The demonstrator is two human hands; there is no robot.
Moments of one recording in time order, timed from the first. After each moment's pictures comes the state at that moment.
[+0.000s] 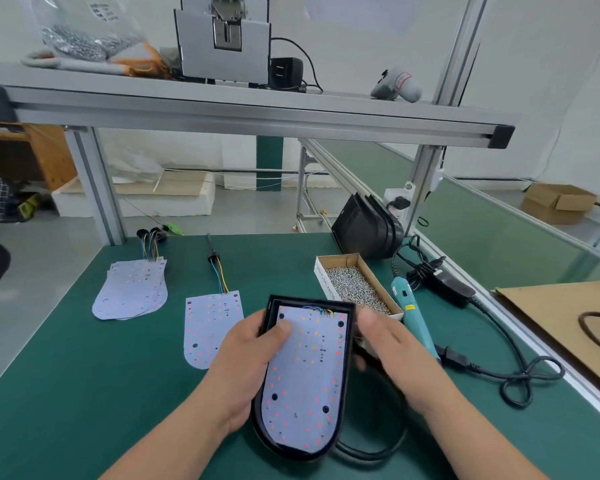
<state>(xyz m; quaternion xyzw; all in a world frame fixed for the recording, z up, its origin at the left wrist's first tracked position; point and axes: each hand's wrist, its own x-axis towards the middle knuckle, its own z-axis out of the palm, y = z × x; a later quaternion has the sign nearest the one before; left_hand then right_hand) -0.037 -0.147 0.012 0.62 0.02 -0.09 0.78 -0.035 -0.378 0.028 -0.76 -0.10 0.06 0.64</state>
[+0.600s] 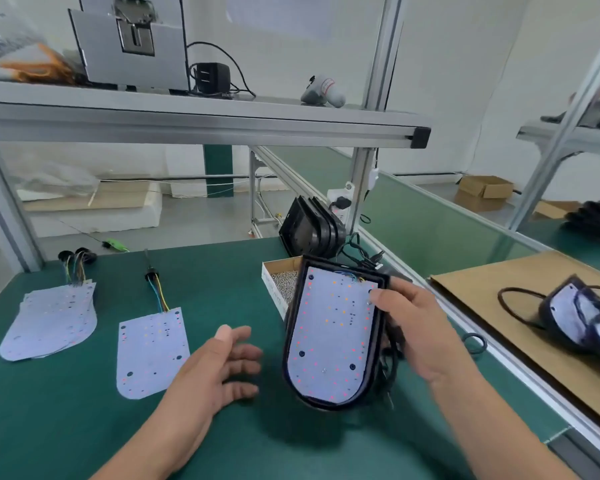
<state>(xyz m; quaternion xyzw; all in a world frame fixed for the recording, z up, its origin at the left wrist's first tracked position) -0.031 -0.161 -0.010 0.58 -0.01 -0.10 0.81 -0.032 -0.458 0.058 -0.68 0.00 -0.09 0.72</state>
